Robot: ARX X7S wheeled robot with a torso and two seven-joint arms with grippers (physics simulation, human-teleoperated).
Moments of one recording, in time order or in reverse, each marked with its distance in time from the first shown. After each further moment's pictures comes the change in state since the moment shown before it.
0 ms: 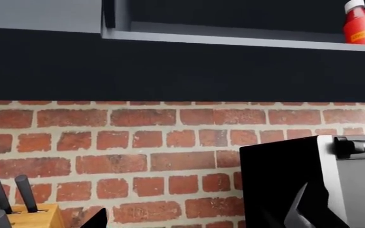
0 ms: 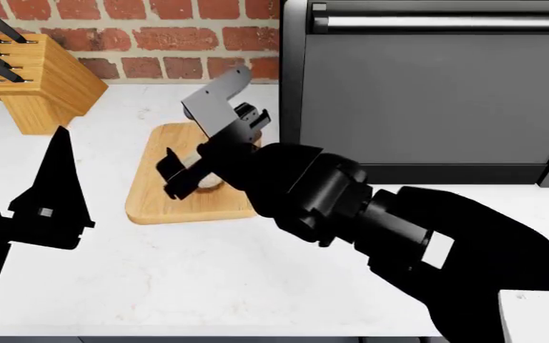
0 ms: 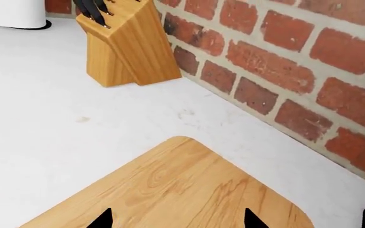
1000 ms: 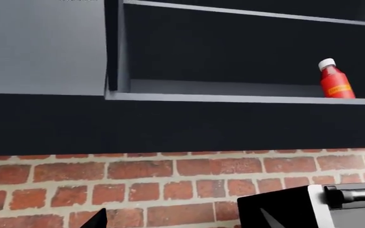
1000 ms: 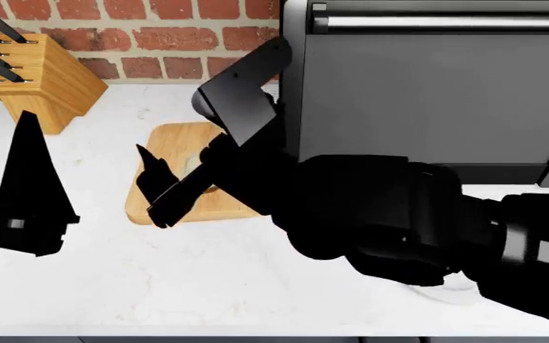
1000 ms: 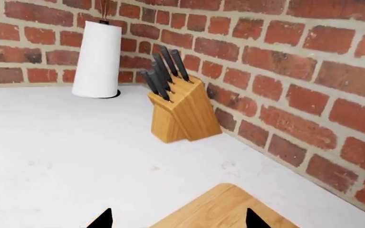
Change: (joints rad) left arm -0.019 0.084 0.015 -0.061 0.088 0.245 0.104; right arm 0.067 0.373 0.102 -0.788 0.127 0.017 0.237
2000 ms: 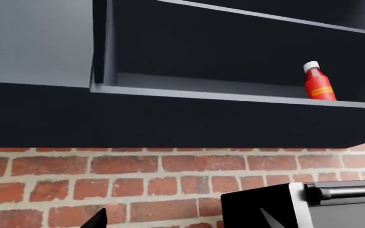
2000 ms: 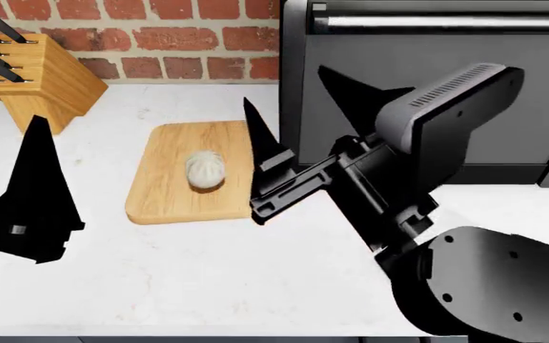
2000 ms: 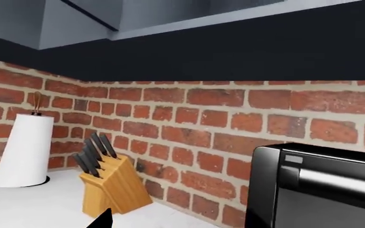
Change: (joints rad) left arm 0.007 -0.026 0.011 -0.002 -0.065 -0.005 0.025; right arm -0.219 0.414 0.118 -0.421 -0.280 -0.275 0.253
